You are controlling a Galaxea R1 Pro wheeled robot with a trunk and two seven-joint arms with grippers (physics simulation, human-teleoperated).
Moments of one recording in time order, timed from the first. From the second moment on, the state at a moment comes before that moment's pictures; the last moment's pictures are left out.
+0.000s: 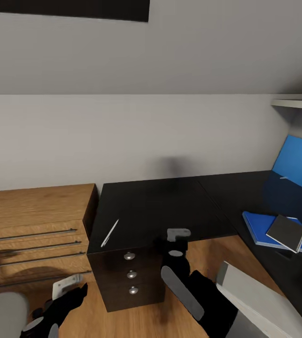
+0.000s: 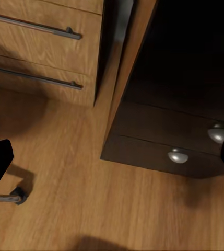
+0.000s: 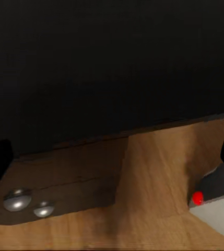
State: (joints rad) left arm 0.00 -0.13 0.23 -1.52 0.09 0.53 0.08; right arm -0.55 0.05 0.73 -1.29 -0.71 0.51 -0.90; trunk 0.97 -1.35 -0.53
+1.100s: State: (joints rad) left arm 0.00 -0.13 0.35 -1.54 0.09 0.54 0.08; right arm -0.98 0.17 0.70 -0.37 -0.71 0.09 -0.44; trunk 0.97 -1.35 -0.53
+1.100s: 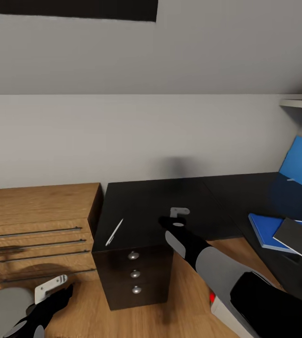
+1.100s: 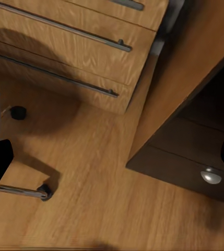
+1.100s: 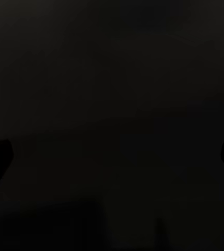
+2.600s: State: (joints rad) left arm 0.00 -0.13 0.34 -1.50 0.09 0.54 0.08; right arm -0.98 0.17 0.70 -0.37 -0.71 0.09 -0.45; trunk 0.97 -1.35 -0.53
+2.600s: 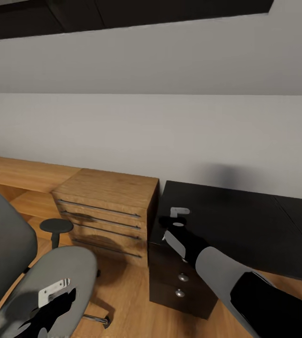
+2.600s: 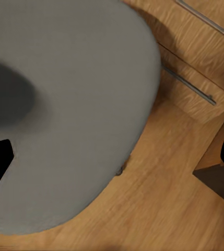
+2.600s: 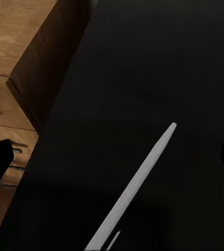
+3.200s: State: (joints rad) left arm 0.00 -0.13 0.34 -1.50 0.09 0.54 0.08; right arm -0.98 0.17 0.70 -0.37 -0.71 0.09 -0.45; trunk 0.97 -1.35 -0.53
